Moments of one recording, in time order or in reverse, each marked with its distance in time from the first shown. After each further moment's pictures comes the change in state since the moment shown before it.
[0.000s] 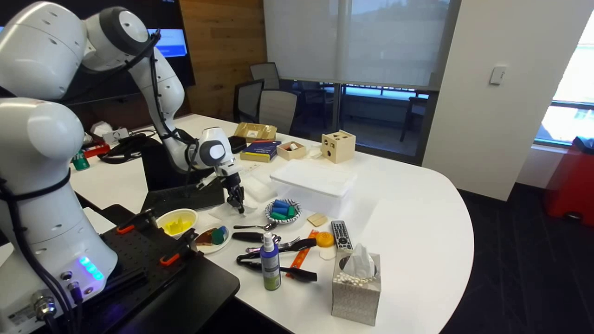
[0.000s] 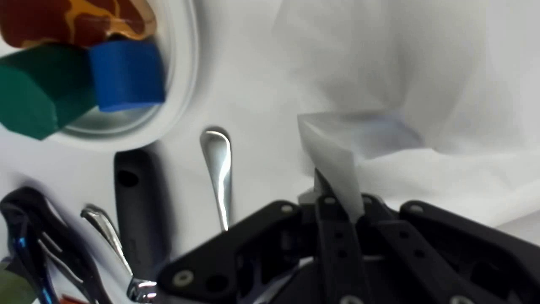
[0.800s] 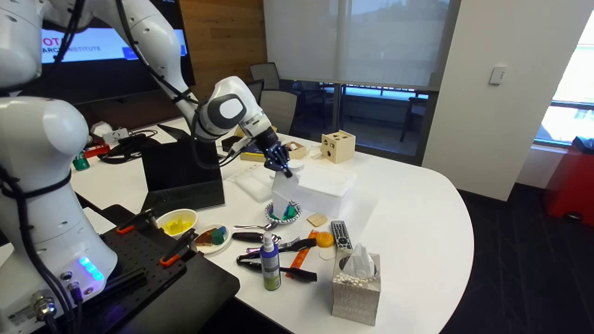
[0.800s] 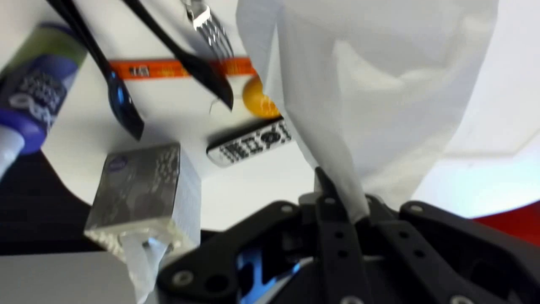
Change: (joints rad) arm 0.177 -0.307 -0.600 -0.264 -0.039 0.138 0.018
